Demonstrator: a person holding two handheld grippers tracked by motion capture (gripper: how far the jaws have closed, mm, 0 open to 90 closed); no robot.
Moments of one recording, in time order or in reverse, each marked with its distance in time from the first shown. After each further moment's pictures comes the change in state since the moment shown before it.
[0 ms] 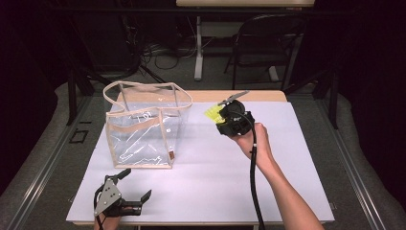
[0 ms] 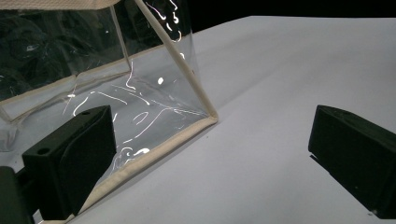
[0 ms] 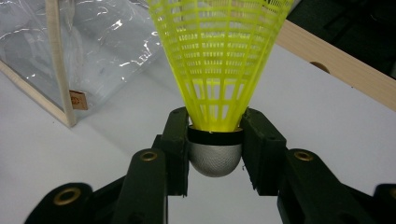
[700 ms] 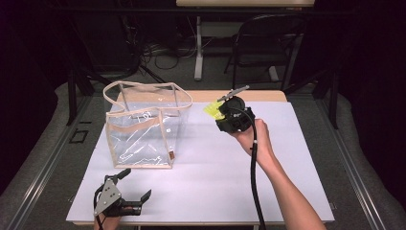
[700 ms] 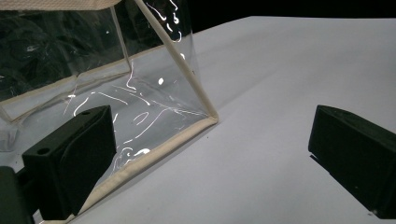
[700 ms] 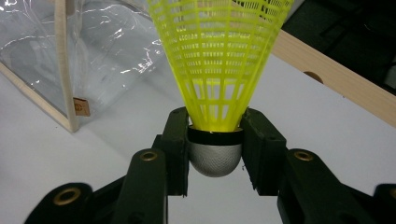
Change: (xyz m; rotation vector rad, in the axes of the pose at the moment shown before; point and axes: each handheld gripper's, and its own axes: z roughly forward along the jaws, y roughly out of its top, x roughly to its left) left arm 0.000 0.000 0.000 0.000 0.000 0.000; right arm 0.000 0.010 -0.009 -0.016 -0.005 -0.017
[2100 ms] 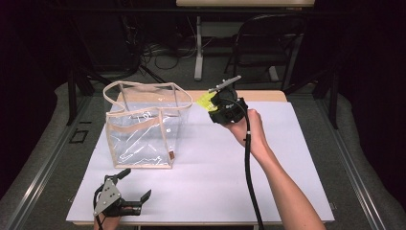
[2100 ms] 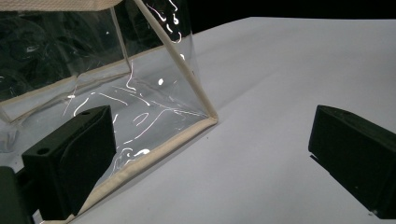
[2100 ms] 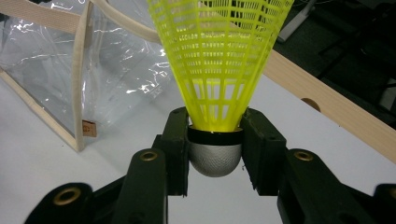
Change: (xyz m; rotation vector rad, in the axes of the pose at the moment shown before) left arm 0.001 0.000 -0.001 -0.003 -0.004 0.000; right arm 0.007 0.029 -0.002 -0.034 0.006 -0.049
